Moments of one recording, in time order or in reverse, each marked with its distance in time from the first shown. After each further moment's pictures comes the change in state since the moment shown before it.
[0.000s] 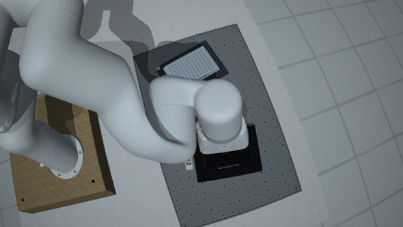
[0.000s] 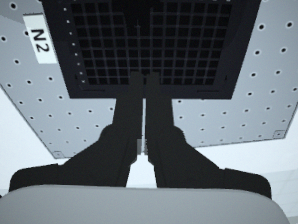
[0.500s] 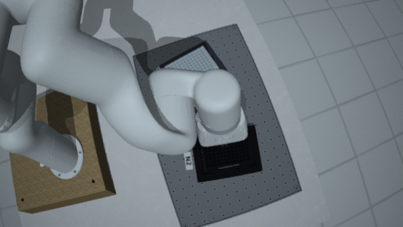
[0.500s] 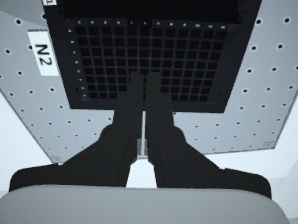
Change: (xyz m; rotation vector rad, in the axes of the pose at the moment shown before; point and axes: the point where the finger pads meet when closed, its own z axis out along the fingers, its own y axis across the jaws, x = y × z) arm 0.017 0.000 0.000 0.000 0.000 -0.032
